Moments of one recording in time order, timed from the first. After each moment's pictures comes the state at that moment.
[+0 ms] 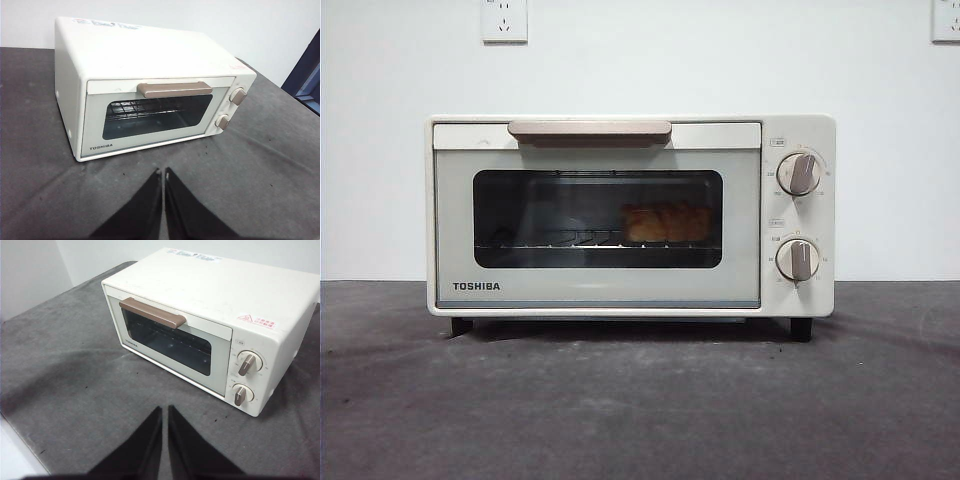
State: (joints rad) left arm -0.06 0.25 0.81 -0.85 0.49 -0.11; right arm 0.78 0.45 0.92 -0.81 0.03 0.16
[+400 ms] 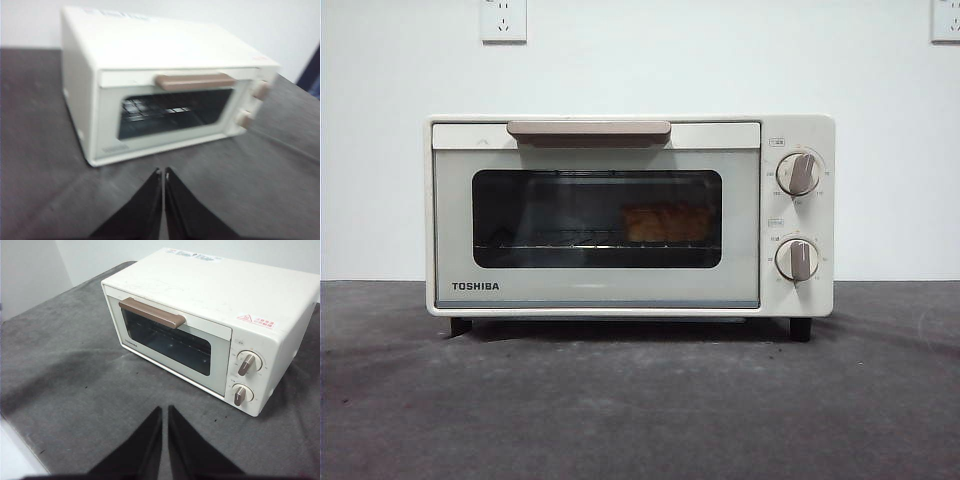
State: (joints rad) left arm -0.05 0.21 0.56 -0.59 0.47 -0.09; right arm 0.78 0.45 0.92 -0.81 0.03 0.16
